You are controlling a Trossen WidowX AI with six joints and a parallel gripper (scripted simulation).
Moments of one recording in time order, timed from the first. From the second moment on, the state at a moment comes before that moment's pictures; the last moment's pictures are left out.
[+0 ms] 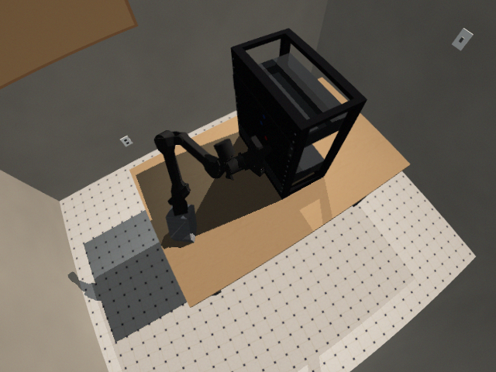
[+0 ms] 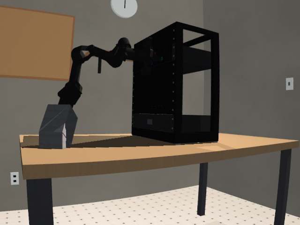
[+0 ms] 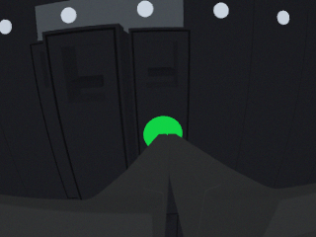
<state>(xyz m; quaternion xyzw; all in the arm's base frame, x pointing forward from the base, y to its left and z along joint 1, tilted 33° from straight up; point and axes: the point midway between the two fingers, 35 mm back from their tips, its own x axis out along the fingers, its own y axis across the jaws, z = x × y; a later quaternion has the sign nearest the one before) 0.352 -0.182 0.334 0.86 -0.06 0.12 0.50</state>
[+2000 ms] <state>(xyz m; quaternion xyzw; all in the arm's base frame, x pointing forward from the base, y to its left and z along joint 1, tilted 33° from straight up) 0.357 -0.182 0.336 0.86 -0.06 0.12 0.50</state>
